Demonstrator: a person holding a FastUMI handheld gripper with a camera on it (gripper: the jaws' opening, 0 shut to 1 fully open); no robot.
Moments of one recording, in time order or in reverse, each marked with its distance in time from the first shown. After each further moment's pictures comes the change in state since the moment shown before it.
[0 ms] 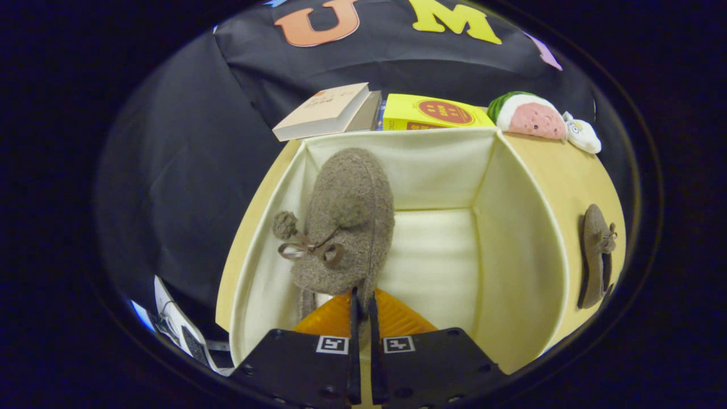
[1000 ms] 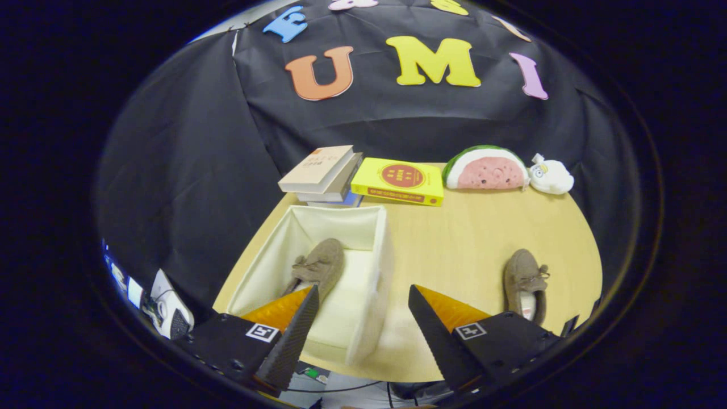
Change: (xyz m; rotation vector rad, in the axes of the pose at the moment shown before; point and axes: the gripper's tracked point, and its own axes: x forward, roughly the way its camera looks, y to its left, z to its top) arm -0.157 -0.132 0.029 -0.082 -0.239 -0.018
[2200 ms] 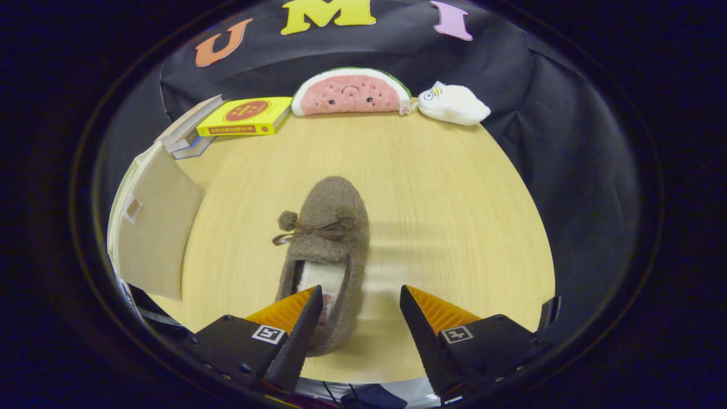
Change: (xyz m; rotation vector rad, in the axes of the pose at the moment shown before) arm 0.041 -0.321 -0.107 0.062 0.319 -0.295
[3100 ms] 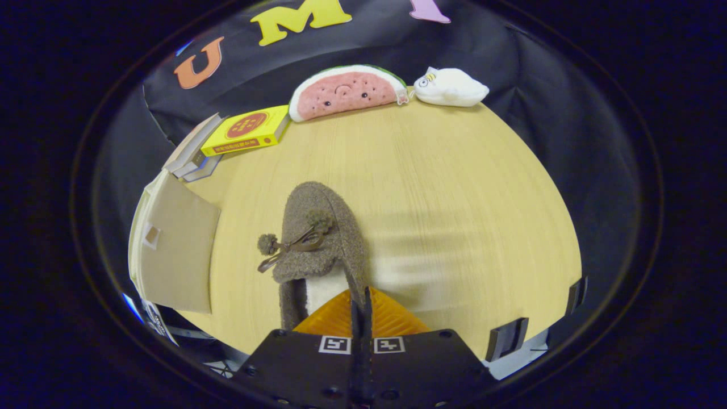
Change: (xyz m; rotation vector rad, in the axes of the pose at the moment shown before) arm -0.033 0.019 0.011 0.128 -0.025 0.129
